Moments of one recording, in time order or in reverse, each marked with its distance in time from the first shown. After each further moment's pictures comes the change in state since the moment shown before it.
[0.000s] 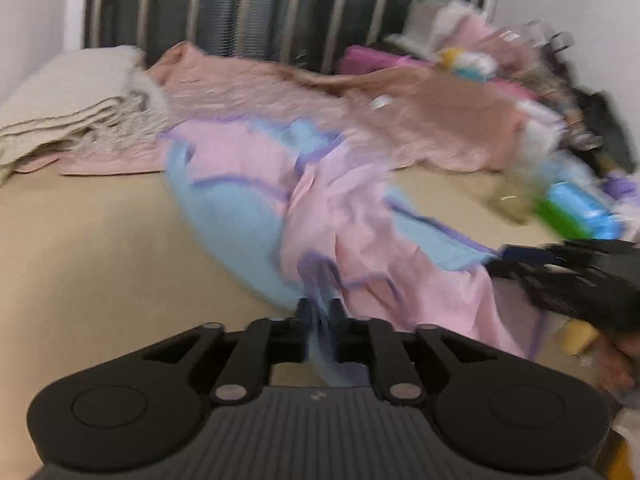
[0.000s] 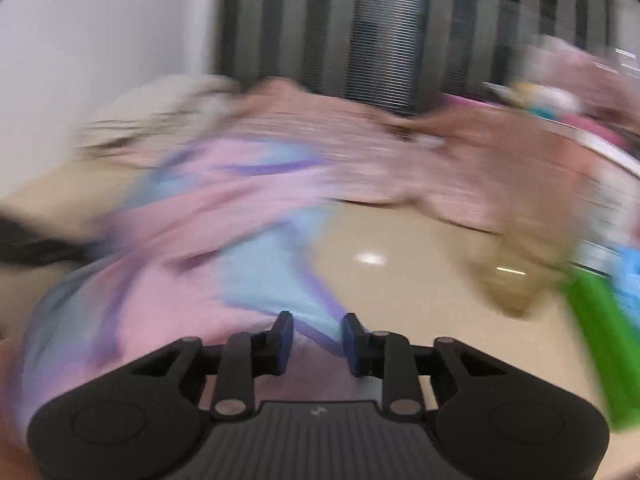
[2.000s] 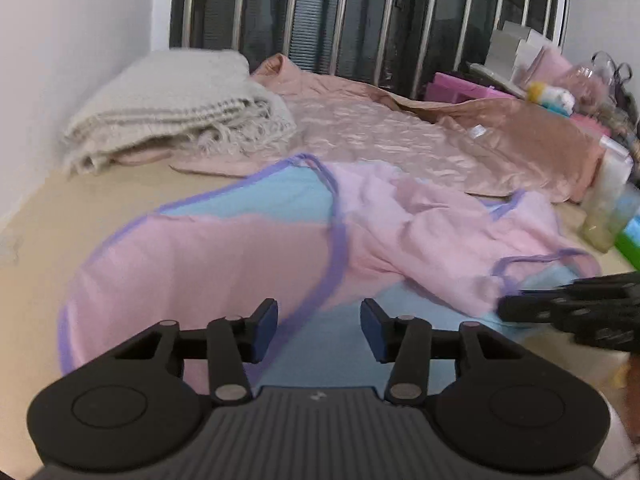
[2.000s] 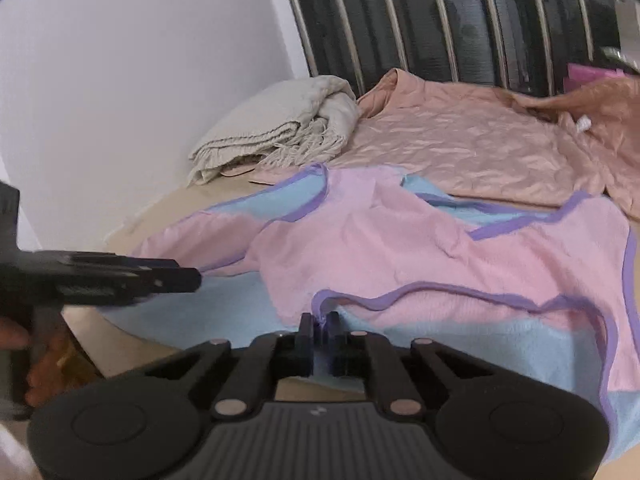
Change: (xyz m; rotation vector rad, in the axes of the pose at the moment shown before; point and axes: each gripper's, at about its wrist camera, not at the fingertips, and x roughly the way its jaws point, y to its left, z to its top) left arm -0.017 0.085 -0.012 -0.043 -0.053 0.211; right arm 0.038 0.090 0.029 0.093 0.014 0.466
